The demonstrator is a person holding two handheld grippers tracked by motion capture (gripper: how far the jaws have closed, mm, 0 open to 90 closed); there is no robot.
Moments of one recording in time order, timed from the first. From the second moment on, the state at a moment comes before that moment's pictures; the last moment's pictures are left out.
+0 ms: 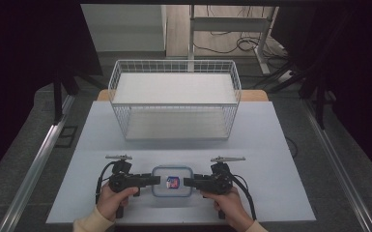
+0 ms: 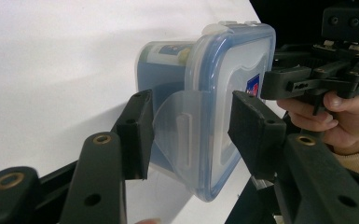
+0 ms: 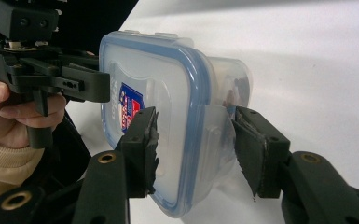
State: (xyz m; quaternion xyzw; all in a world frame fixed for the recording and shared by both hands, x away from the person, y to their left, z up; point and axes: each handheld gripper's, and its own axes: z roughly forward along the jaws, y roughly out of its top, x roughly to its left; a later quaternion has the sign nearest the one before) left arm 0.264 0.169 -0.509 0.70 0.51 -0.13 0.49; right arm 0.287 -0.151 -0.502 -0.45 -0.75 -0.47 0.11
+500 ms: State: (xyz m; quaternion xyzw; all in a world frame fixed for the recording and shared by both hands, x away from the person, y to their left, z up) left arm 0.264 0.167 -0.493 0.70 0.49 -0.11 0.50; right arm 0.290 -0.152 -0.483 -0.42 -0.77 -0.48 0.08
